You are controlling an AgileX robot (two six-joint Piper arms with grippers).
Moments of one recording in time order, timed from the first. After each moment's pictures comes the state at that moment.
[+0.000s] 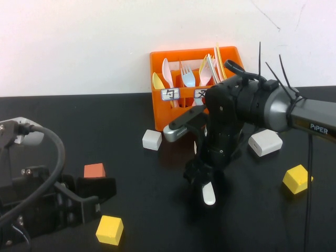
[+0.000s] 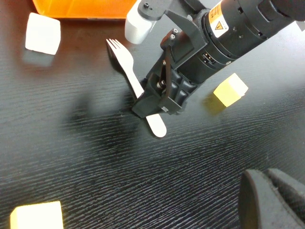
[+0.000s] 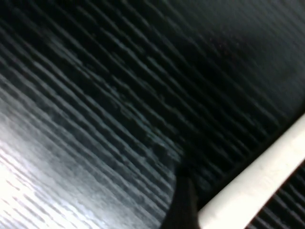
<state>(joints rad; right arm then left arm) 0.63 2.18 -1.70 0.01 1.01 -0.13 -0.31 0.86 -0.64 -0.90 0.60 0.41</state>
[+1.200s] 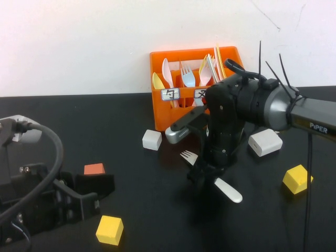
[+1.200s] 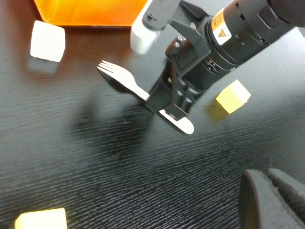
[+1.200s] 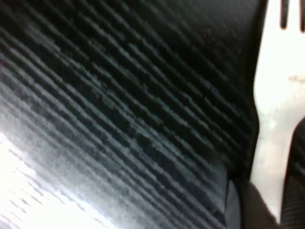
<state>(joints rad) 0.63 2.19 -1.71 0.00 1.05 -0.15 -0.31 0.86 -0.64 -0.90 0.58 0.41</state>
